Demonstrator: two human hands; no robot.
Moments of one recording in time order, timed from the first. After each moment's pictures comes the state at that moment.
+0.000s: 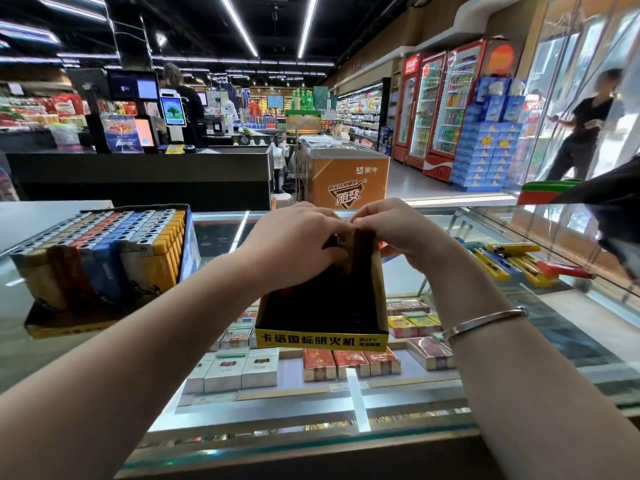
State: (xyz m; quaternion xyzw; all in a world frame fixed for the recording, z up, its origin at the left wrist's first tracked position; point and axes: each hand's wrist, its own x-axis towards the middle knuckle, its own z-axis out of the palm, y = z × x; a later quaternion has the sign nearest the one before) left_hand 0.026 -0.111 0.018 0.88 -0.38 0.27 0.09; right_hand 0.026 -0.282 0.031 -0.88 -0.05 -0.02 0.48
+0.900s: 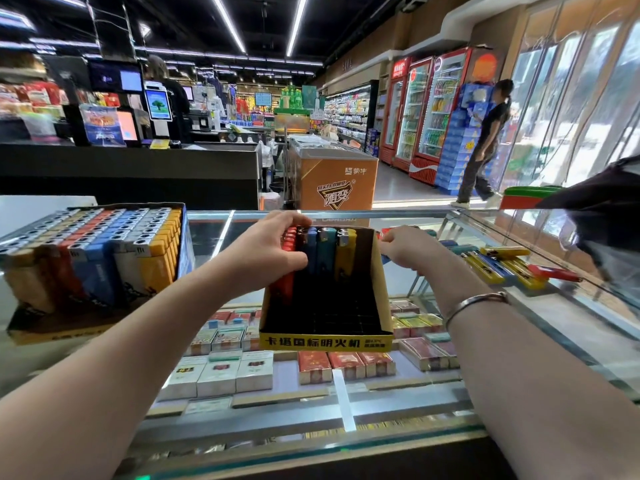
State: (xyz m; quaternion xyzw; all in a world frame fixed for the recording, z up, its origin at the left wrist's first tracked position) left_hand 0.037 -0.077 0.001 0.83 -0.27 0.02 0.48; right_hand 0.058 -0.311 0.000 -0.98 0.10 -0.03 0.17
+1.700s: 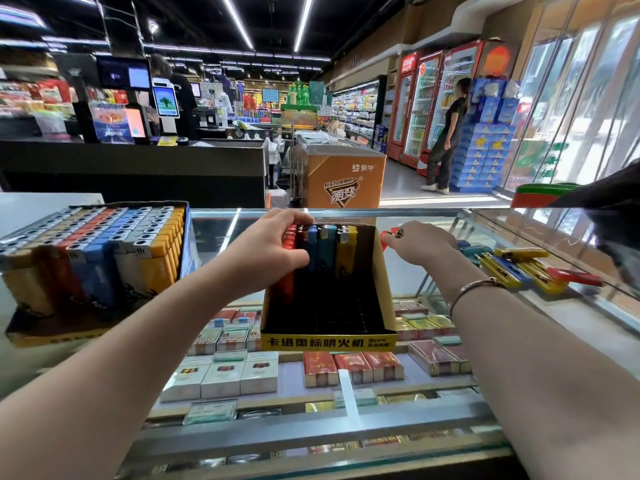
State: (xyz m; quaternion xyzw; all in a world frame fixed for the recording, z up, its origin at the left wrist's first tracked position) left_hand 0.046 -0.073 -0.003 0.84 -0.26 0.04 0.48; right_hand 0.095 -0.327 -0.017 -0.98 0.15 -0.10 0.05
